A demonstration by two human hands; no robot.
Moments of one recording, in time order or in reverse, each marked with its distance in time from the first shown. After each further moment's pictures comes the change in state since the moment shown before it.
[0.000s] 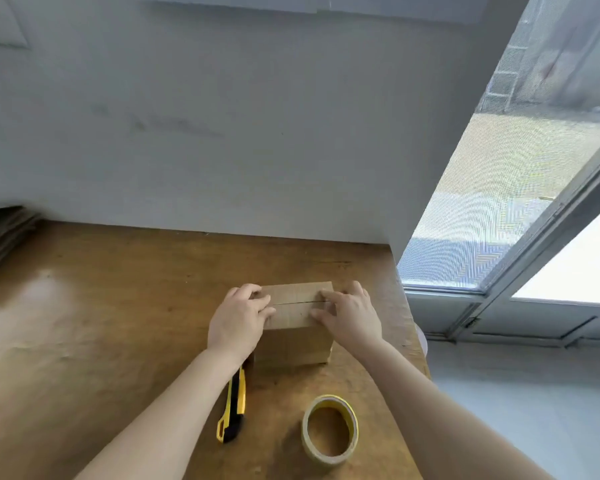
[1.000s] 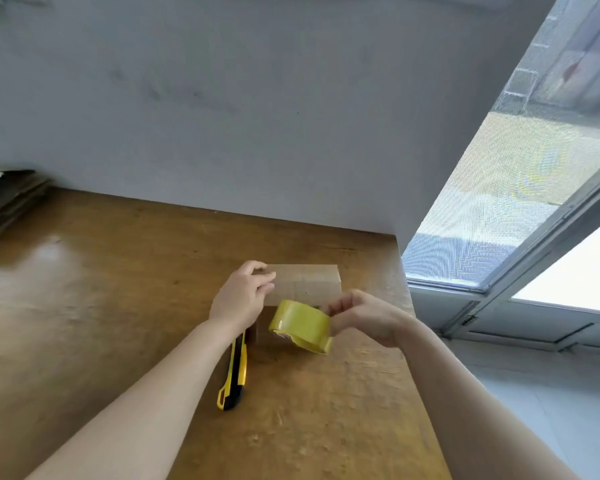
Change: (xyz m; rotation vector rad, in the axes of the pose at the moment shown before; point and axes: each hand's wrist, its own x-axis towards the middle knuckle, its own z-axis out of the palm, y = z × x) left_hand -0.001 -0.010 -0.002 -0.207 -0.103 -0.054; right_hand -0.029 -0.009 -0.054 0.597 -0.765 -0.106
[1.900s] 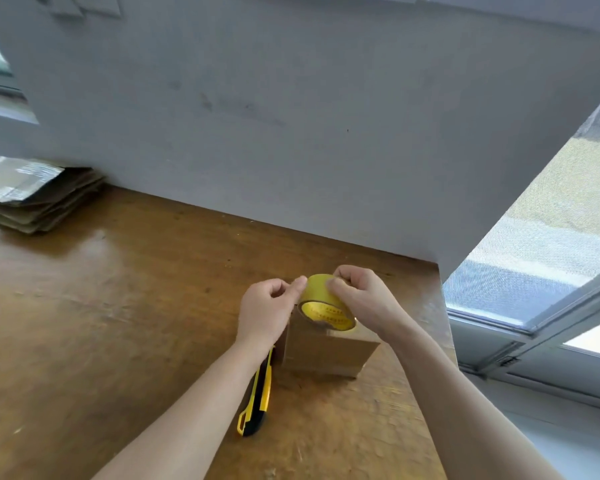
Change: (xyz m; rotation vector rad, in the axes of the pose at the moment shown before) left_hand -0.005 0.034 -0.028 -0.541 0.253 -0.382; right_hand 0.070 -0.045 0.005 -0.212 0.460 -0.225
